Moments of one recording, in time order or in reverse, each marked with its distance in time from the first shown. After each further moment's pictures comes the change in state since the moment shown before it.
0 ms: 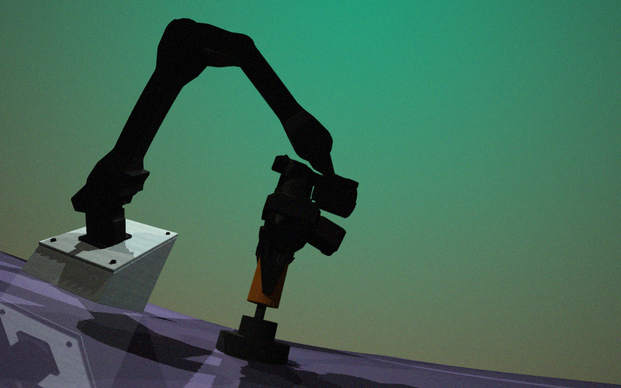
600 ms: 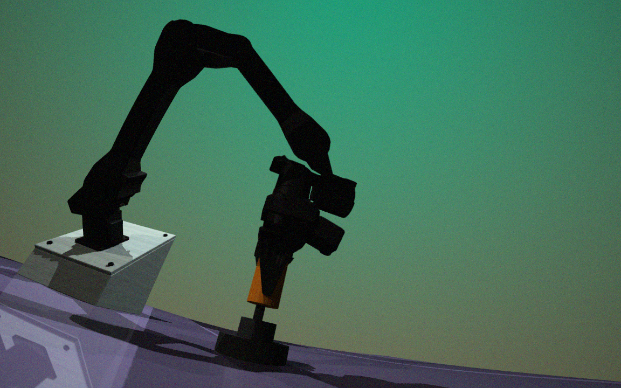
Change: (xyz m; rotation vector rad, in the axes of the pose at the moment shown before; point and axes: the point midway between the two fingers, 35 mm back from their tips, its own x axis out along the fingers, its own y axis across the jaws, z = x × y) arm -0.001 -0.001 0.001 0.000 -0.004 -0.001
